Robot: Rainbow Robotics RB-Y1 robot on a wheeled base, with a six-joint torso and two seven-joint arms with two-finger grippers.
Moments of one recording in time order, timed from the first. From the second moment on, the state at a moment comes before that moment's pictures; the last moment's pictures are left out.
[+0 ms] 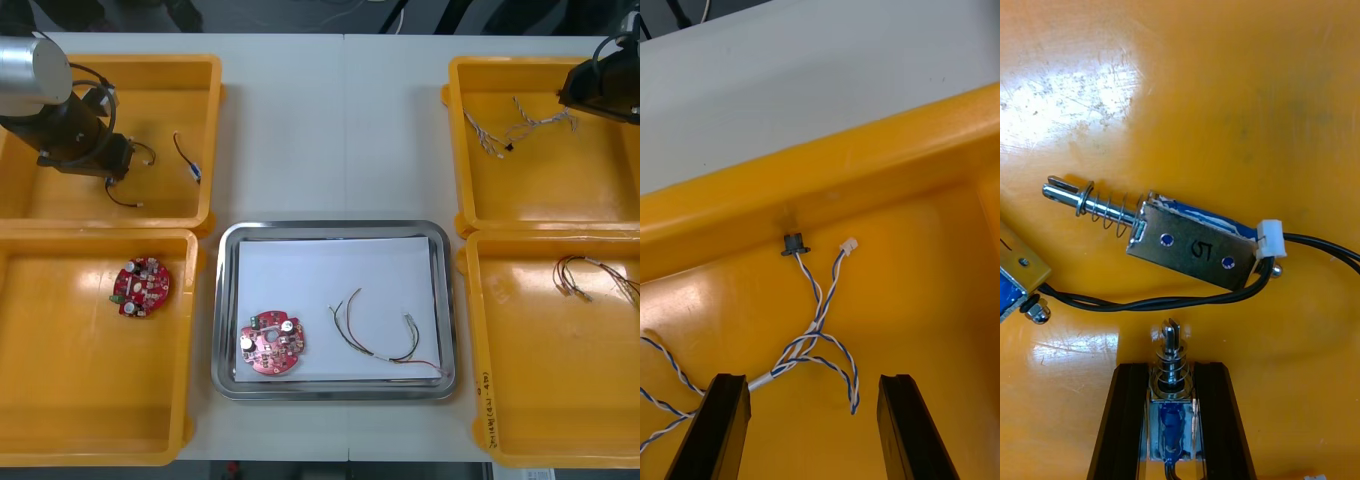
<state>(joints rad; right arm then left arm) -1.23 -0.62 -0.20 -0.31 -0.41 0.83 1.59 -1.03 0.73 -0.43 -0.73 0.89 1.22 -1.62</state>
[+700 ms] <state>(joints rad) -1.19 -0.61 -0.20 -0.30 -0.41 0.78 1.59 -1.03 0.76 -0.30 -0.87 0.84 1.49 -1.62</state>
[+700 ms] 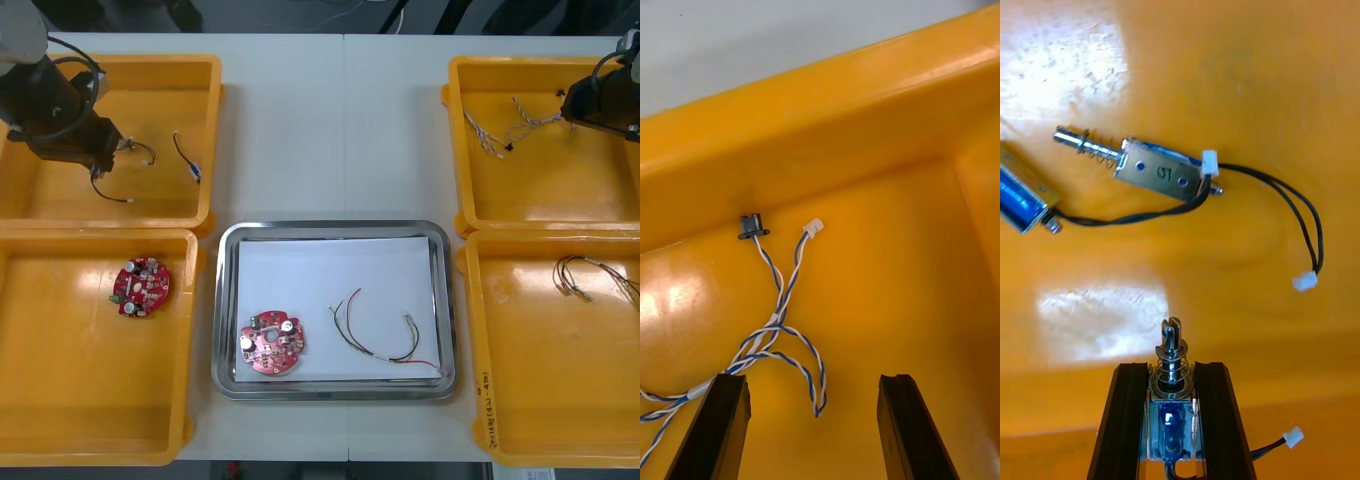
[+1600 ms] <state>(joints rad) -1.16 -0.61 -0.20 -0.29 -0.41 0.72 1.59 -1.03 0.73 -0.27 -1.50 0.79 1.91 -1.21</state>
